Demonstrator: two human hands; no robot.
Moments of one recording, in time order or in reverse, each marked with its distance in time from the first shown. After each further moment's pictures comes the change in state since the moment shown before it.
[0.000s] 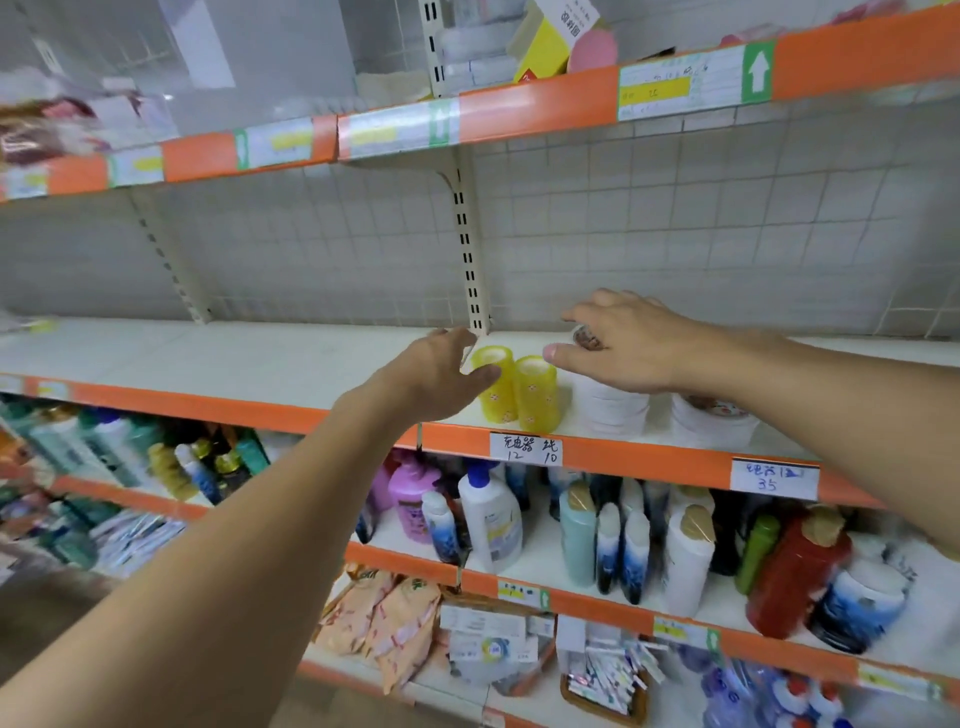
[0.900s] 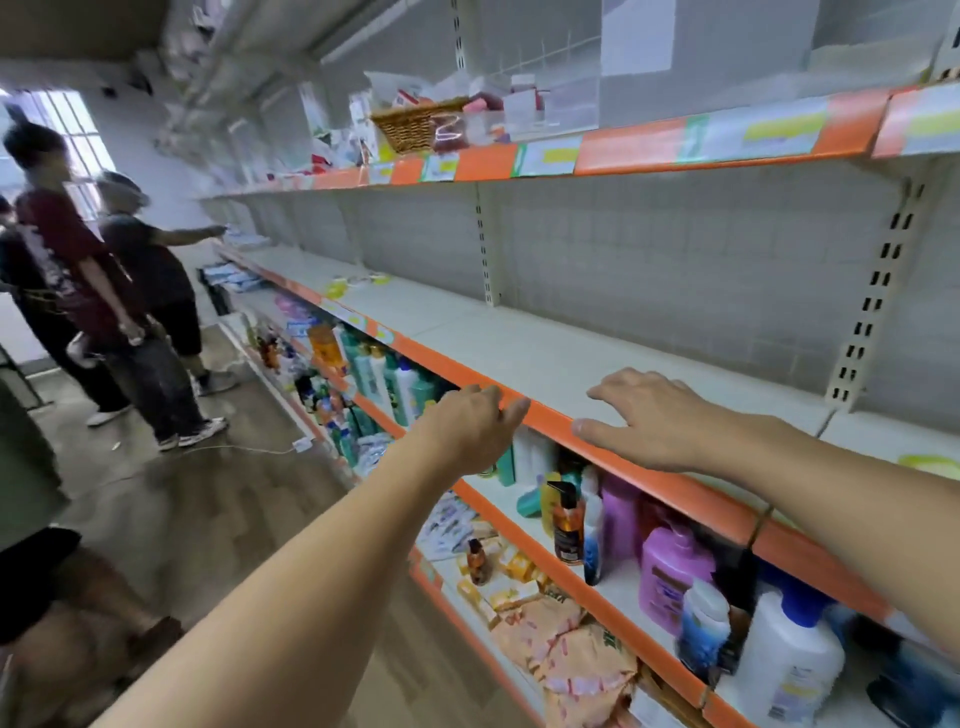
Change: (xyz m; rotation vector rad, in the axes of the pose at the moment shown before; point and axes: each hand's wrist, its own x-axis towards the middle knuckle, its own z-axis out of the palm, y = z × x) left_hand -0.083 -0.264 -0.053 0.110 0.146 -0.566; right_hand 0.179 -0.263 0.084 0.036 -0.112 -0.488
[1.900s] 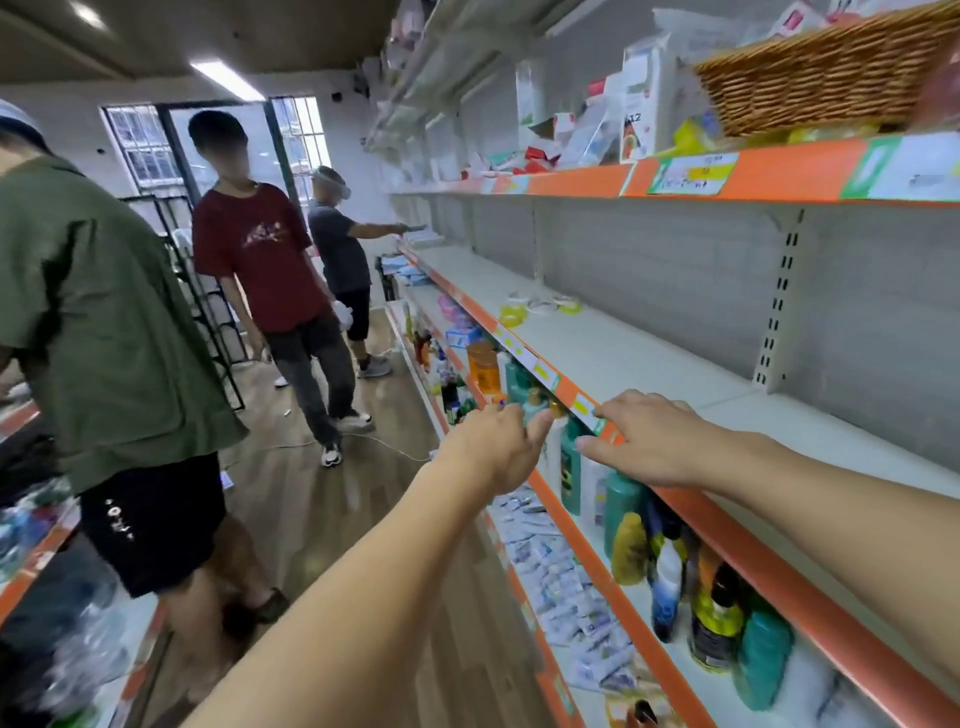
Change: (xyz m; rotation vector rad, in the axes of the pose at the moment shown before) left_hand 0.238 -0.345 -0.054 -0.019 0.087 -0.357; right_hand 0.454 -0.207 0.040 0.010 -0.038 -0.323
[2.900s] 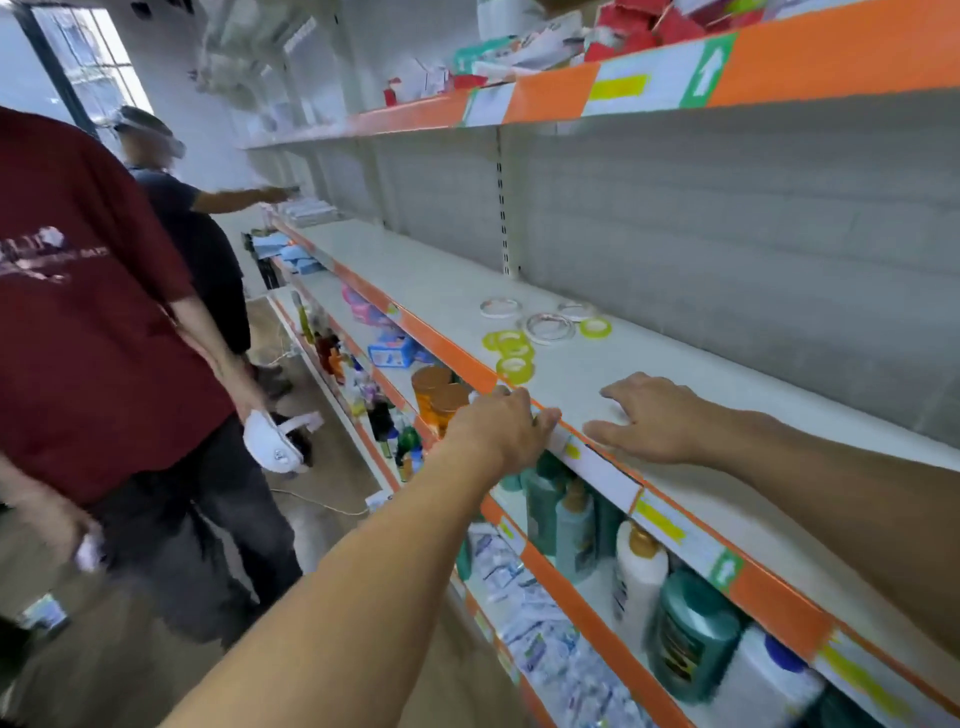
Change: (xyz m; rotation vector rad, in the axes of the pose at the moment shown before) left_hand 0.501 -0.176 0.042 0.105 -0.195 0.236; right_hand 0.491 0.059 0.074 0.052 -0.088 0.312
